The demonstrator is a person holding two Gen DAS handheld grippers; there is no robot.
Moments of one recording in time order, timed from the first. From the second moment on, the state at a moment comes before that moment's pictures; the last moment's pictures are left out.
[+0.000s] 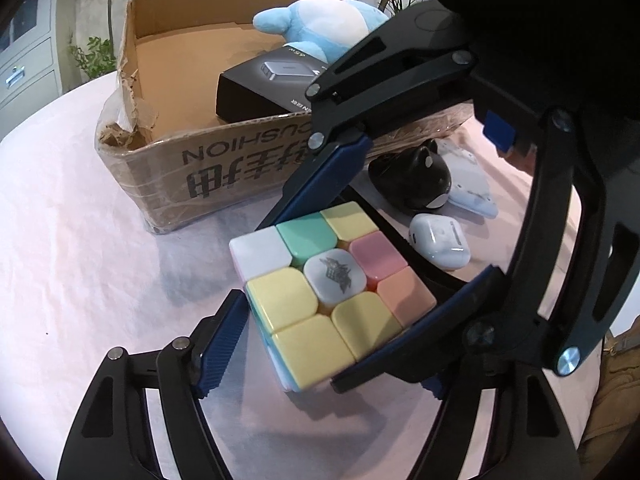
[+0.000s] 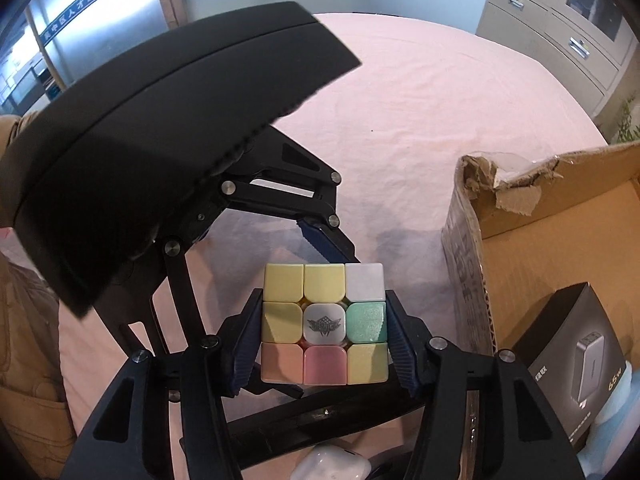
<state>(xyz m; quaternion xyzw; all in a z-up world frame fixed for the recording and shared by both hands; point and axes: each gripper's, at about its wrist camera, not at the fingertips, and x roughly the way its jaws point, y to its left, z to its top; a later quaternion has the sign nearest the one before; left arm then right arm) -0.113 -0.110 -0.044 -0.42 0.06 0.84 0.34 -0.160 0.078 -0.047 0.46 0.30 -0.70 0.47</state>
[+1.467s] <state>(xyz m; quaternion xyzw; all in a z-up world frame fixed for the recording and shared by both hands) -0.099 -0.027 0.066 -0.34 0.17 0.87 0.32 -0.084 0.111 0.065 0.40 0.29 -0.76 0.43</state>
